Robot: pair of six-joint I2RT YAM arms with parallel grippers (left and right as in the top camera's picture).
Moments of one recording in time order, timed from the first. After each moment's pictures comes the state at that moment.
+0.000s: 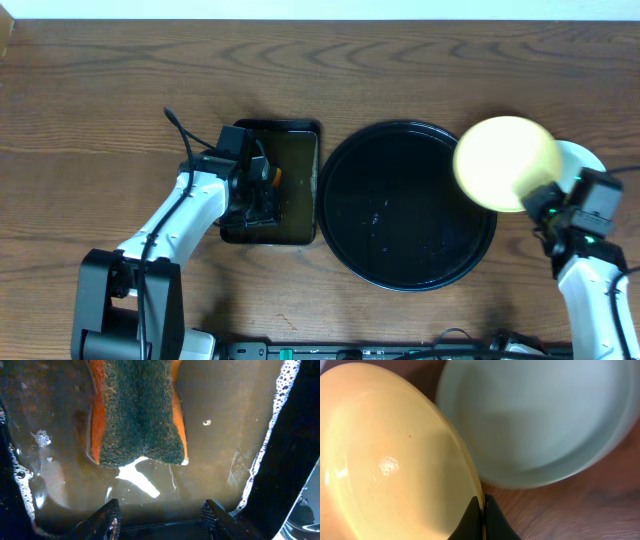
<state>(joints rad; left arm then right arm) -0.19 1.61 0.93 -0.81 0.25 -0.25 -0.37 1.17 0.59 -0.30 -0.03 0.65</state>
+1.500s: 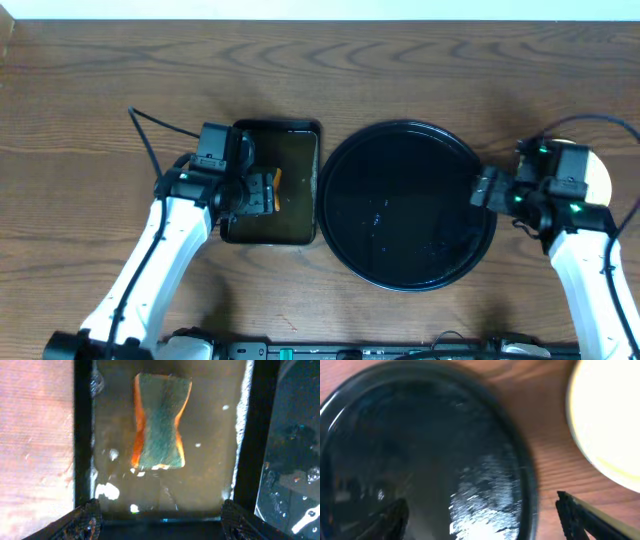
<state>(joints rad) -0.19 1.36 0.94 -0.82 0.12 -0.27 -0.08 1.23 0.82 -0.64 -0.14 0.20</state>
